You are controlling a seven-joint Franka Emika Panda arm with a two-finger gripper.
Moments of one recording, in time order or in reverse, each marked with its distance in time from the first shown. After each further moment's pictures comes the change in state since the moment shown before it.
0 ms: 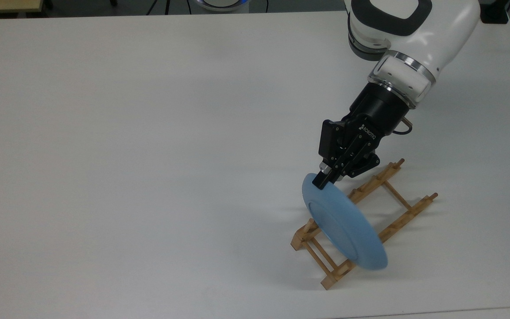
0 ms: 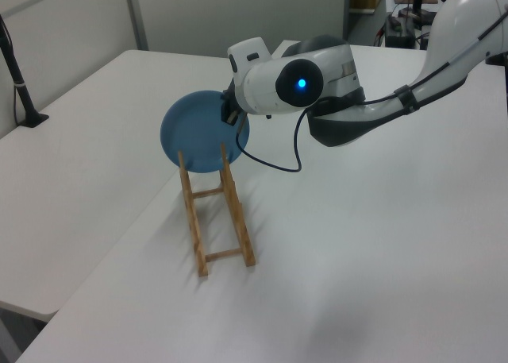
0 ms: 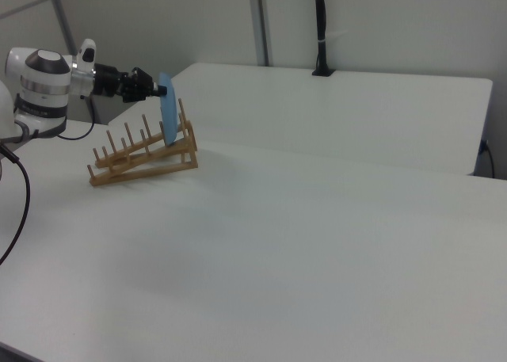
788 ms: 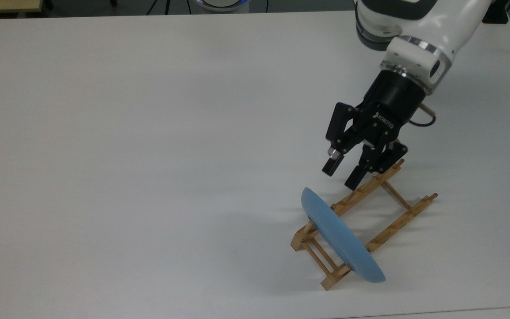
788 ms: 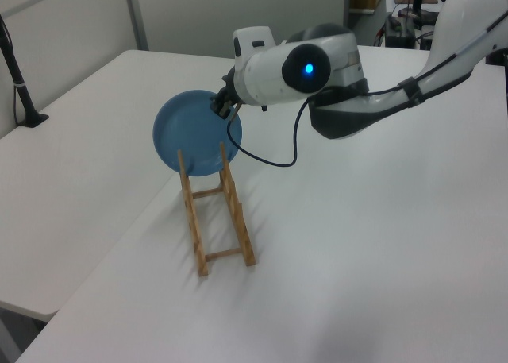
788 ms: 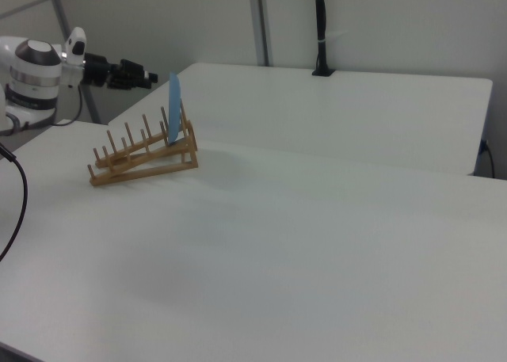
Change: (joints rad) arm -0.008 -0.031 0.043 0.019 0.026 0.020 0.155
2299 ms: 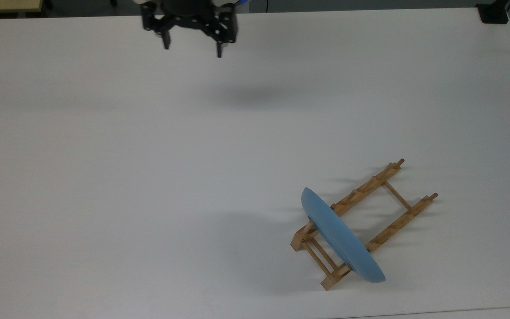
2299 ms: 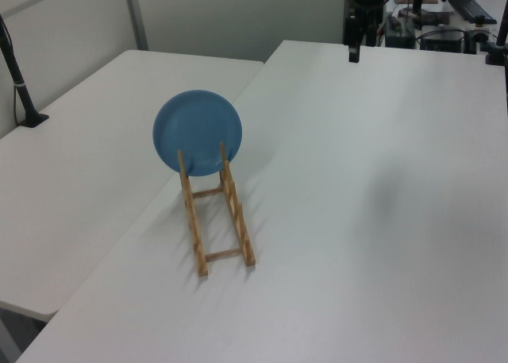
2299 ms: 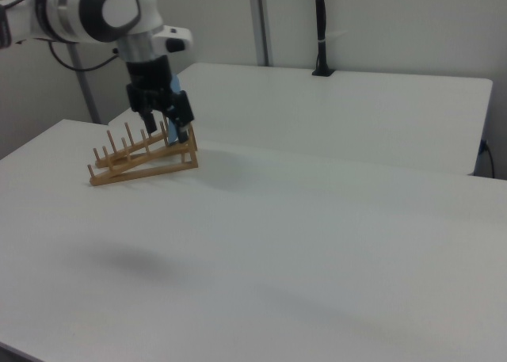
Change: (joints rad) arm -0.434 -0.547 -0.026 -0.423 1.067 -0.456 -0.774
